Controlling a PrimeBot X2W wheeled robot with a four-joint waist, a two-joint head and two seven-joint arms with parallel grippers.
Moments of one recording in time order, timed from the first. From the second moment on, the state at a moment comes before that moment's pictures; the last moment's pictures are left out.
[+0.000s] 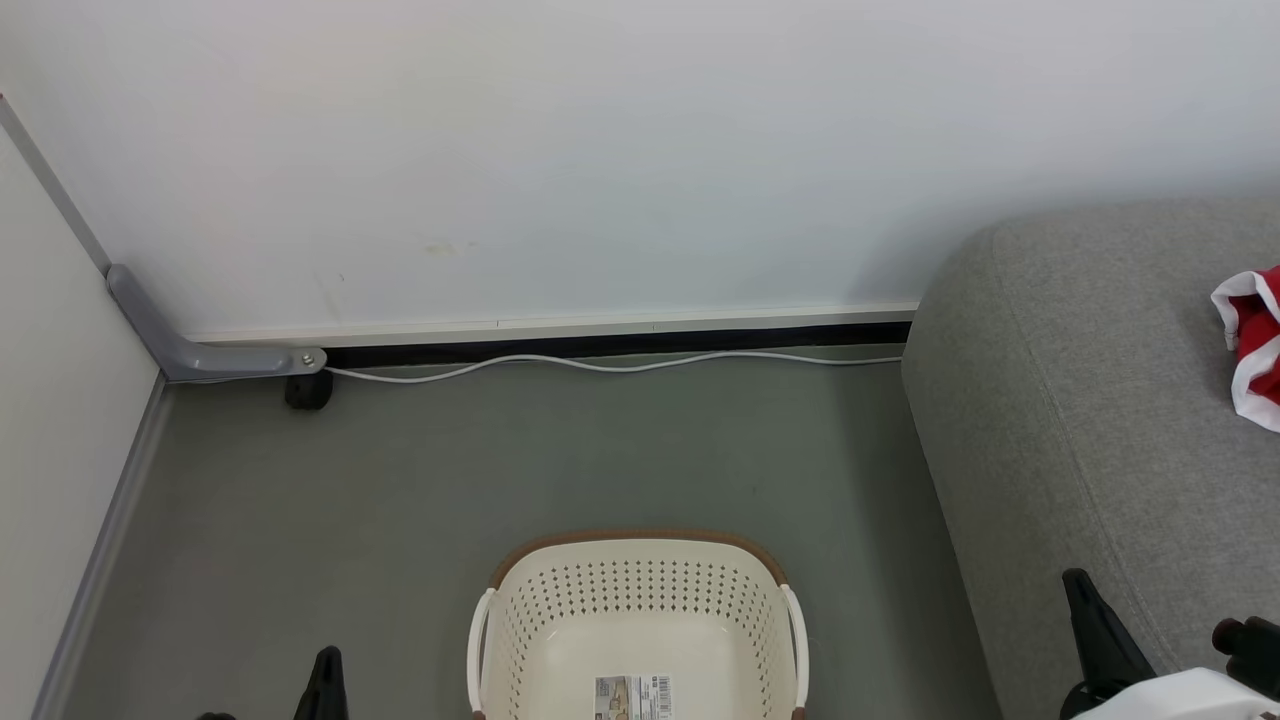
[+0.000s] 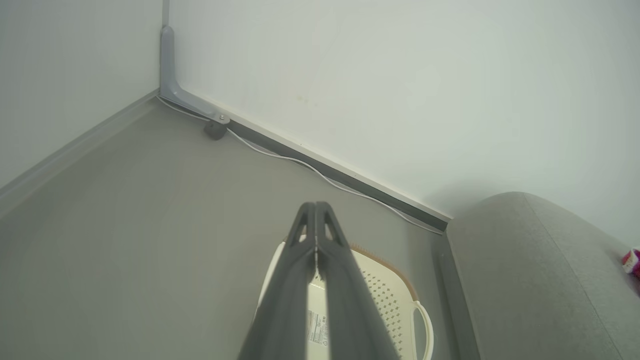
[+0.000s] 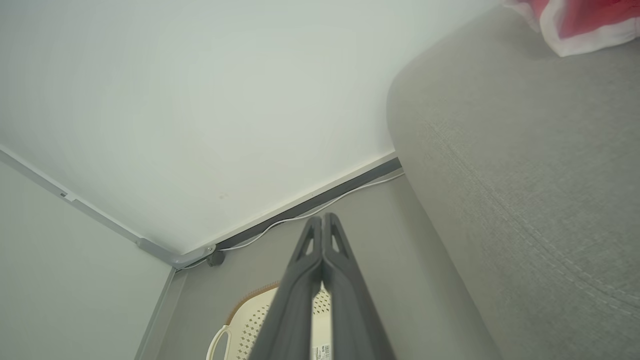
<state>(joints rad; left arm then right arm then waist) 0.17 0.04 -0.03 0.23 -0.58 0.05 -0.15 0.02 -0.20 0.13 0.34 0.77 0.13 -0.16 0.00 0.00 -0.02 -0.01</state>
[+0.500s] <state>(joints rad) 0.13 0.04 -0.01 0.24 -0.75 0.02 -0.11 0.01 -0.18 0.10 0.33 0.90 0.13 -0.12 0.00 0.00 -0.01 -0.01</state>
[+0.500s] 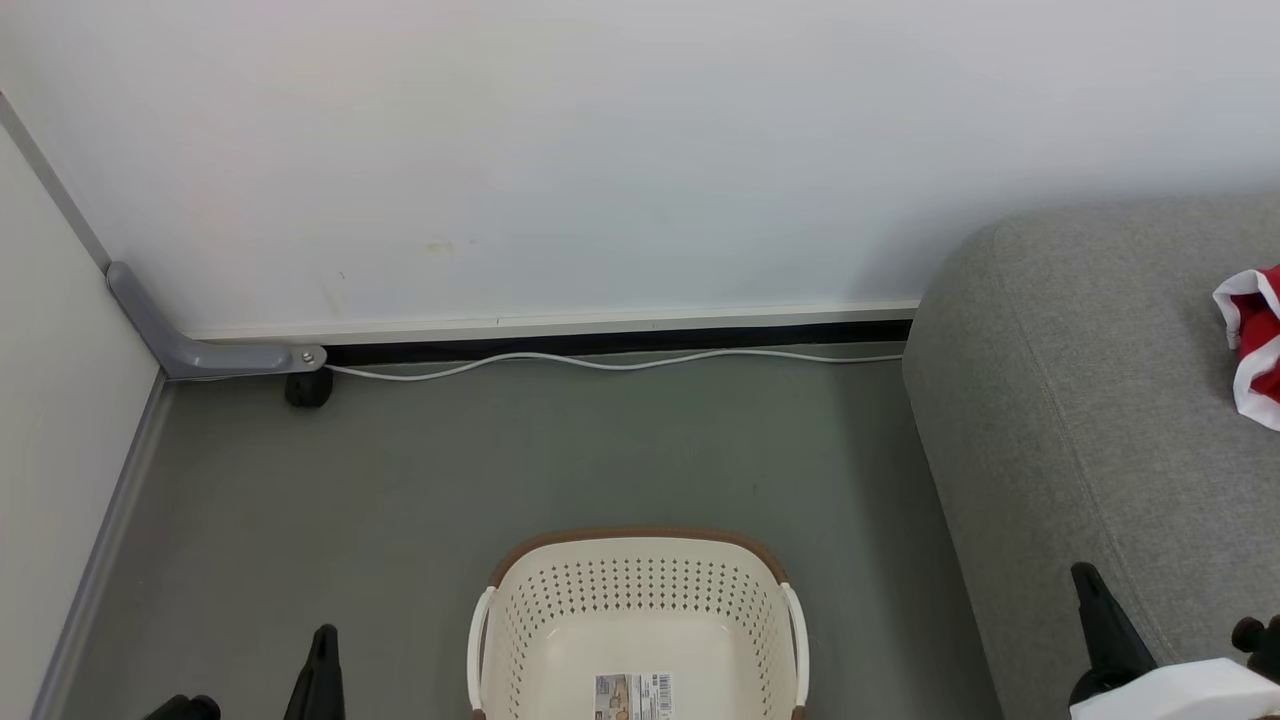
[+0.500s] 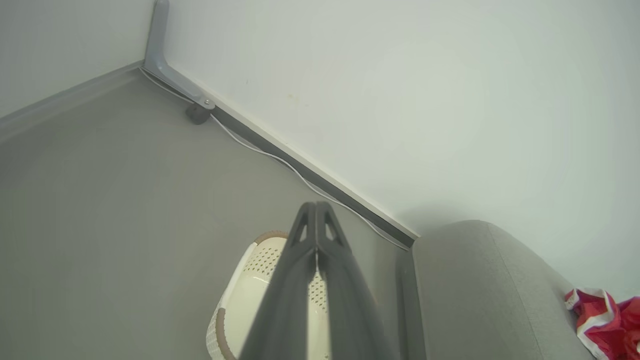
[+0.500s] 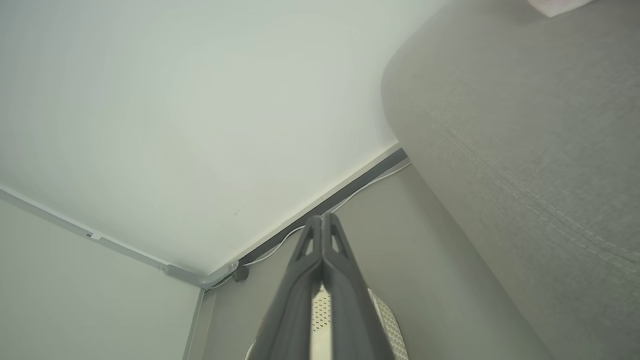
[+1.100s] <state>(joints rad) 0.09 0.04 0.01 0.24 -0.94 -0.01 -0.06 -0.01 -0.15 0.04 0.32 1.07 0.13 -0.07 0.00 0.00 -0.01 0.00</state>
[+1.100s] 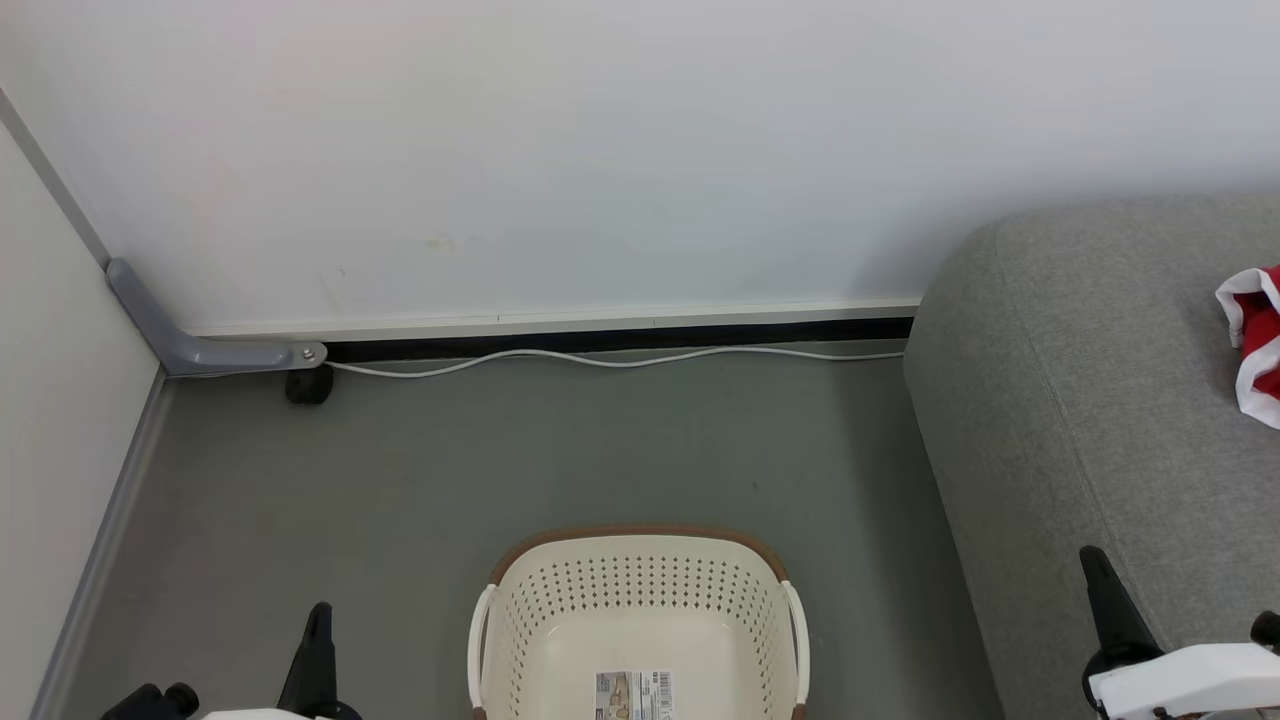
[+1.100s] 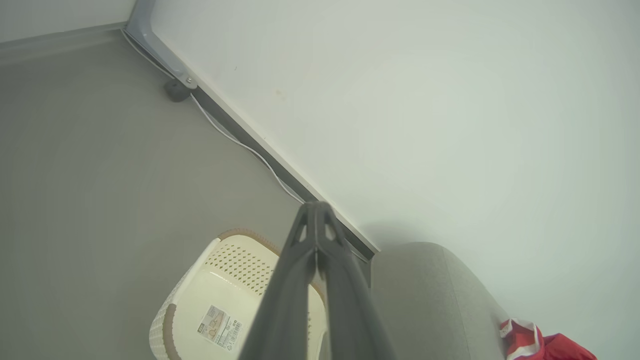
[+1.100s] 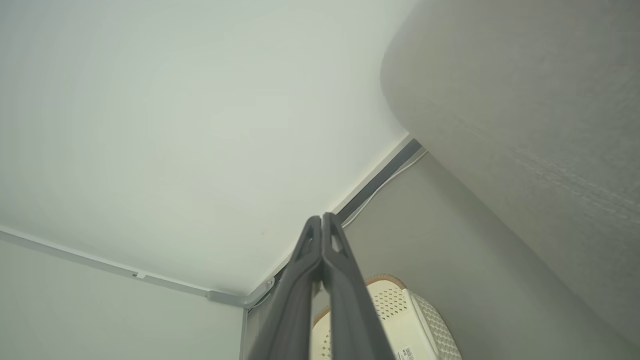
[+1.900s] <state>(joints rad) 0.04 0.04 0.04 0.25 -1.21 -0.05 0.01 -0.03 -0.10 -0.03 0.30 1.29 0.13 0.00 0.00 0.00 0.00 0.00</state>
